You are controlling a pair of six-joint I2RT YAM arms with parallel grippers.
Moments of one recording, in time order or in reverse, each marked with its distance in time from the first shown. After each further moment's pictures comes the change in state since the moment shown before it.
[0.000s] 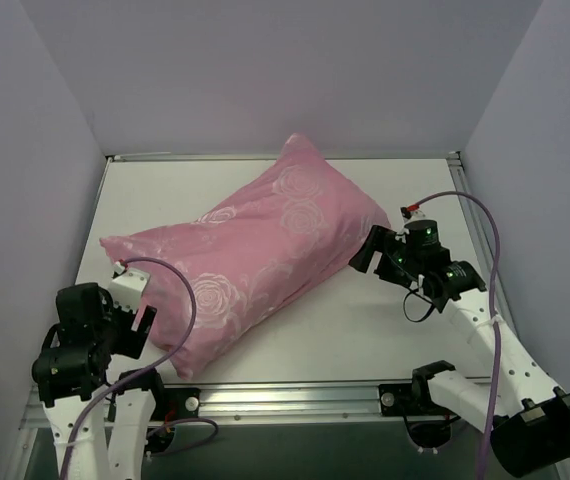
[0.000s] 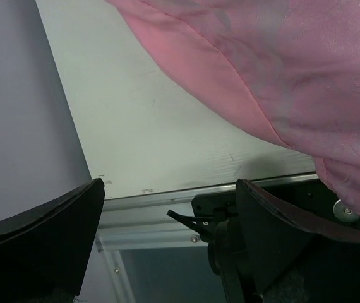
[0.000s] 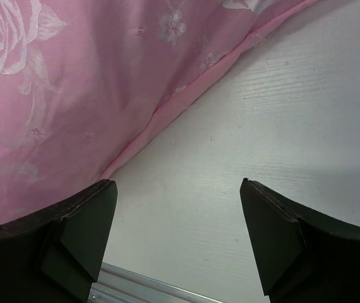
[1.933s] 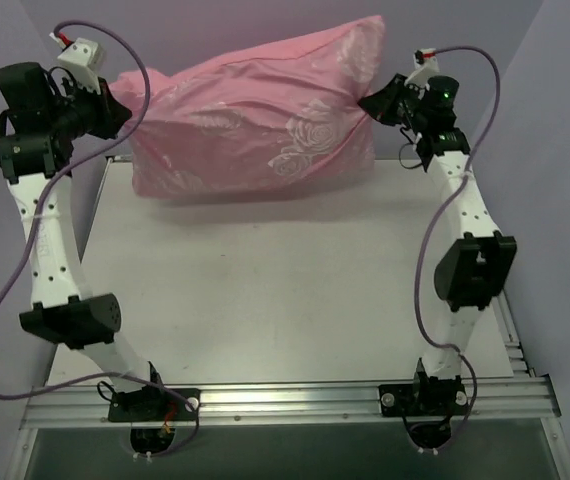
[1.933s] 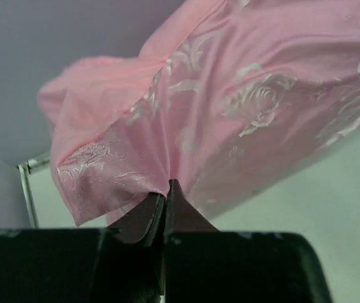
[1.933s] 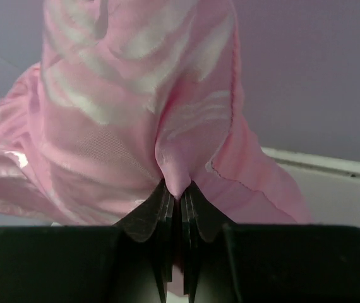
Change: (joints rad) left arm 0.040 1.341 1.445 0.409 0.598 -0.364; right arm -0.215 1.138 1.402 0.341 -0.387 -0.078
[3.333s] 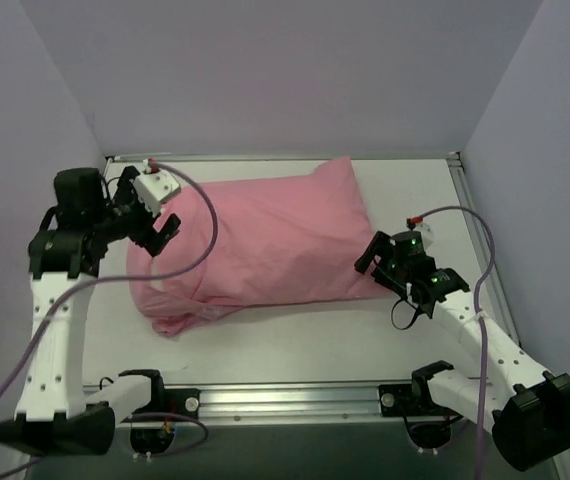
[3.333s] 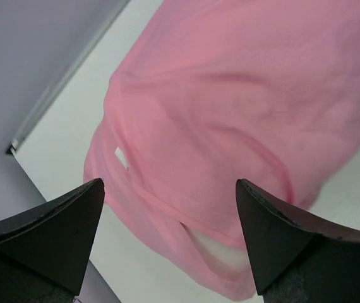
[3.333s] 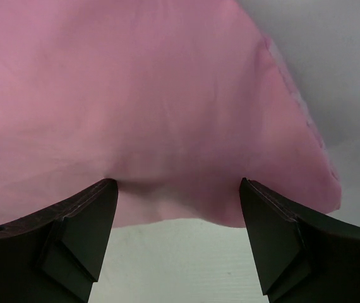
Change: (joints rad) left arm -0.203 -0.800 -0.959 -0.069 -0.029 0.575; right arm 0.260 -1.105 -1.490 -0.243 0.656 0.238
